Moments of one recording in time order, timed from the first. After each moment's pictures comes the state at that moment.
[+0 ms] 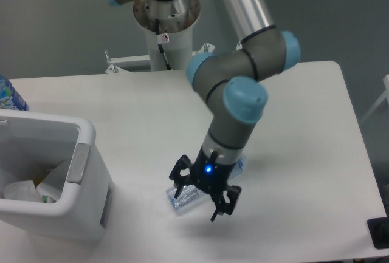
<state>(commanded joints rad) 2.38 -2.09 -1.54 -0.90 1.24 0.98</state>
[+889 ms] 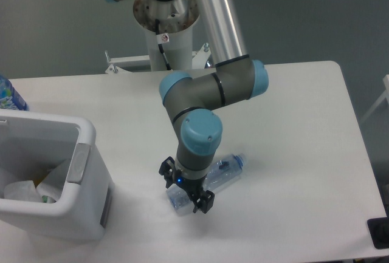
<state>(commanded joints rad) 2.30 -2.15 -1.57 -0.92 1.43 1.08</state>
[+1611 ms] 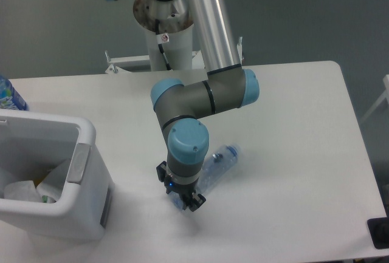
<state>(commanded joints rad) 2.29 -2.16 -1.55 -0.95 1.47 1.07</state>
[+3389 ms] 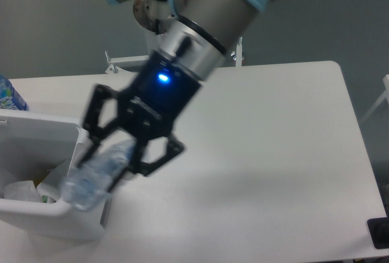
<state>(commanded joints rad) 2.30 -1.92 -1.12 -0.92 0.61 0.53</state>
